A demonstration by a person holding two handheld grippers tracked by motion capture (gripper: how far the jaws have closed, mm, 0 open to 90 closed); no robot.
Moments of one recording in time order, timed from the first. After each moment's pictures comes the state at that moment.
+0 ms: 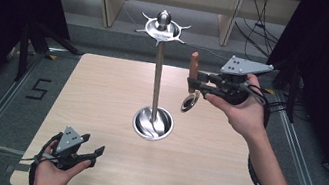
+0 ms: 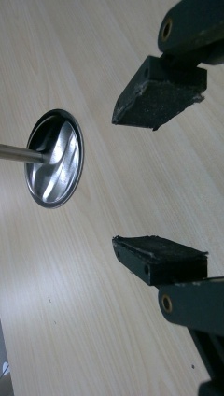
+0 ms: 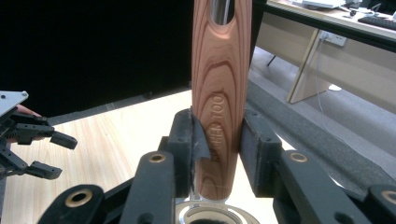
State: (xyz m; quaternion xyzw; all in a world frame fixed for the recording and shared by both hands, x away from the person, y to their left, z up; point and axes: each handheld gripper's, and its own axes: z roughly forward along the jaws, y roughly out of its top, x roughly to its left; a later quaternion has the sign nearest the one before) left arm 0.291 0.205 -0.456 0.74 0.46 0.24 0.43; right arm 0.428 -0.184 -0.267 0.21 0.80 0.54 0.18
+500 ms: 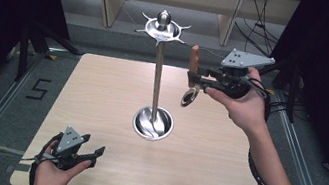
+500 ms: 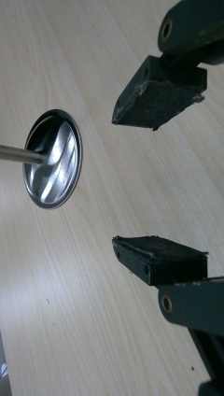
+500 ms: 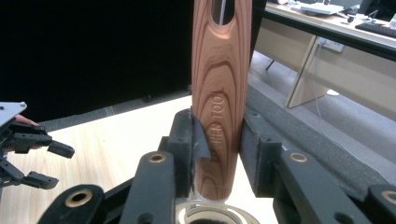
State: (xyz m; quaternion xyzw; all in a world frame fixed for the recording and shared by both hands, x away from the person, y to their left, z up) left arm 0.291 0.205 -0.456 0.75 0.46 0.23 0.42; right arm 0.435 -0.181 -0.255 0.20 0.80 0.54 0.18
